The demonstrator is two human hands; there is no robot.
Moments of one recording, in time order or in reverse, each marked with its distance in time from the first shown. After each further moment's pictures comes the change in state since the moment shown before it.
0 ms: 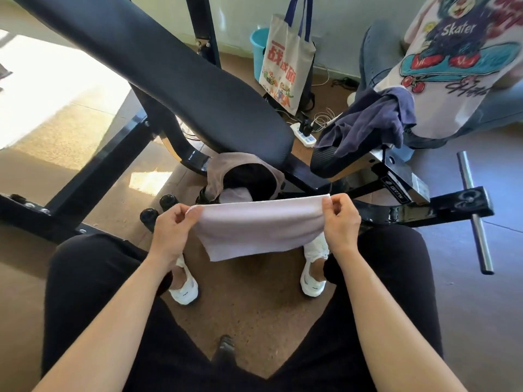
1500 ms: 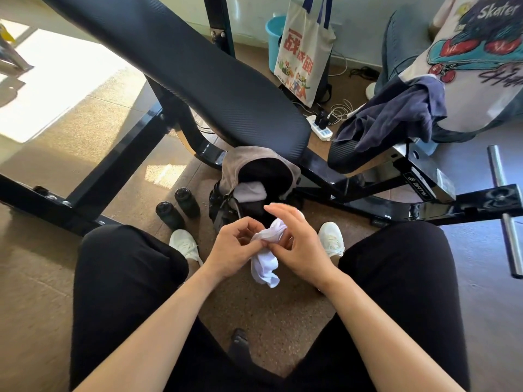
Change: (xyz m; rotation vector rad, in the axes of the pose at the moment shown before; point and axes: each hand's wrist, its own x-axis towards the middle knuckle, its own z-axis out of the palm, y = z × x) left_hand -0.031 -0.004 0.044 -0.152 -0.442 0.262; right_hand -0.070 -0.035 0.044 0.082 -0.634 -0.424
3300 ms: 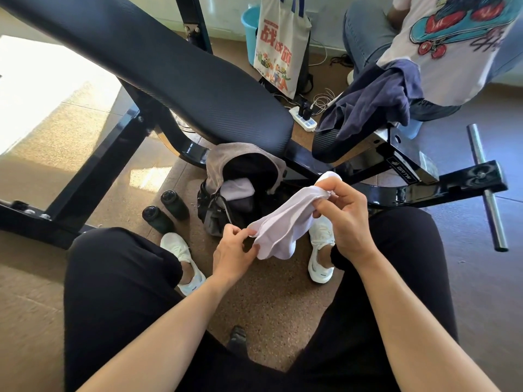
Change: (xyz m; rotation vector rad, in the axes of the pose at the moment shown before) left_hand 0.010 -0.088 0.041 0.693 0.100 -0.210; right_hand -0.005 -0.012 -0.079 0.453 0.349 0.114
